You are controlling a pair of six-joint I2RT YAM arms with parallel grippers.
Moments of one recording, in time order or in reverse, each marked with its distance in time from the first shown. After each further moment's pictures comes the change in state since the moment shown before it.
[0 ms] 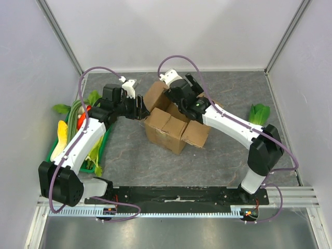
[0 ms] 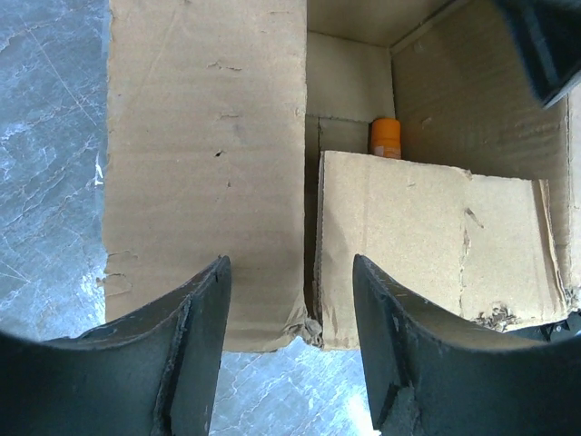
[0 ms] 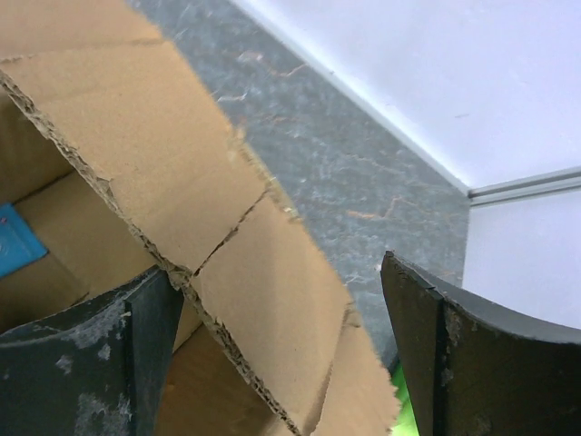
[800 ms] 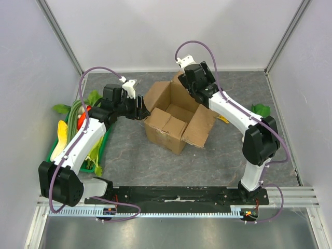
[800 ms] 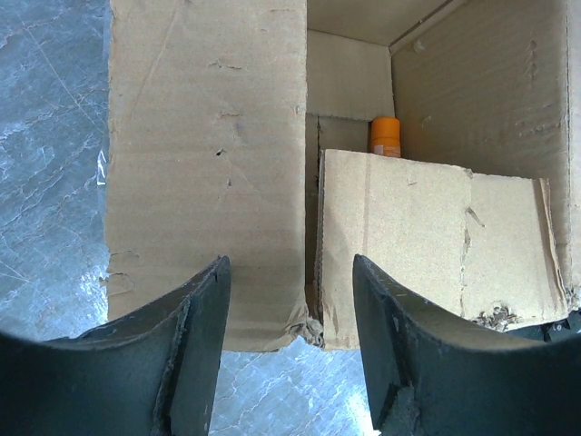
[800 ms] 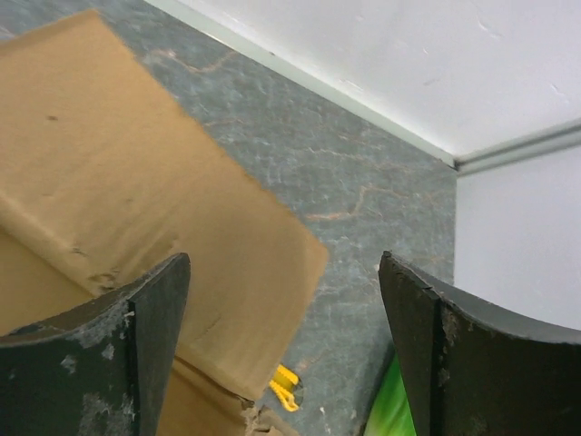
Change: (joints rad) left arm -0.005 0.000 -0.003 -0.003 -0.006 0.000; right arm -0.210 0.106 0.123 0.010 -0.035 0.005
